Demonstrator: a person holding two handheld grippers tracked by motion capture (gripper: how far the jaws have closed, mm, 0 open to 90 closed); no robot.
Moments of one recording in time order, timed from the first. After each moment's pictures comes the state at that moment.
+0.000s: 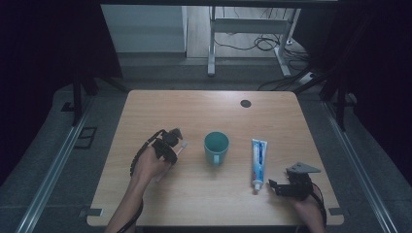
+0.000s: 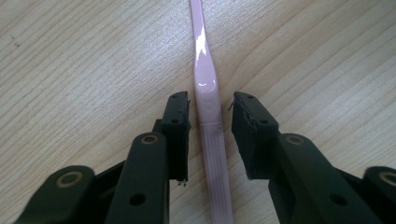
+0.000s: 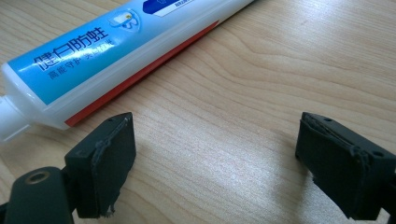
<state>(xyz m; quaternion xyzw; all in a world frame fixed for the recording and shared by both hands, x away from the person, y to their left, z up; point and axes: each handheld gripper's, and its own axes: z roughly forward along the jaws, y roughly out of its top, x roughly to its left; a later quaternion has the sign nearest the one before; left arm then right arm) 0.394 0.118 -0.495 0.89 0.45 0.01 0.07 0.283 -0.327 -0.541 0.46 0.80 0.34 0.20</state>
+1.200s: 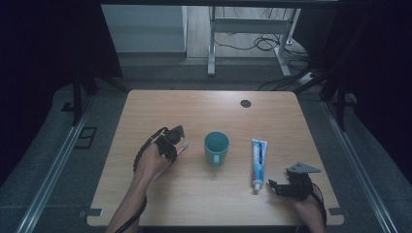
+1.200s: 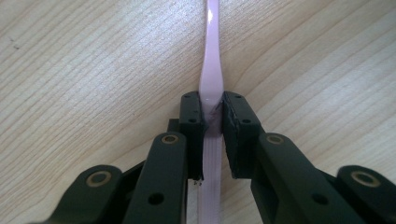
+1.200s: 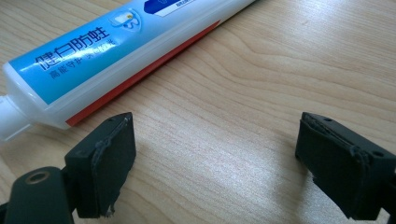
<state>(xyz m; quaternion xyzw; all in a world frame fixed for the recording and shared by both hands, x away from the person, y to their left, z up) 0.404 0.114 -0.492 0.89 0.46 0.00 0.05 0.283 -0.327 -0.541 0.46 0.80 0.34 0.19</state>
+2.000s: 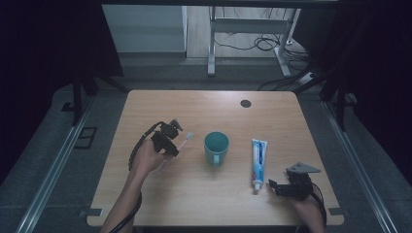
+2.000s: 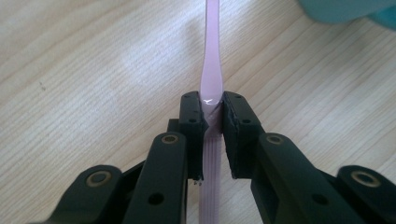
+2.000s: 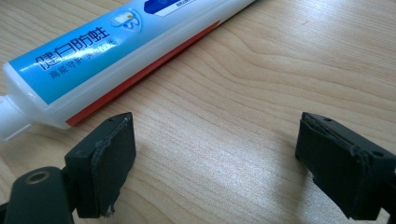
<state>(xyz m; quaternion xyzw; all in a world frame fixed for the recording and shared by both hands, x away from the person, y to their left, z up) 0.395 0.121 -0.459 0.89 0.43 0.01 0.16 0.283 -0.327 -0.541 0.46 0.80 0.34 0.19</state>
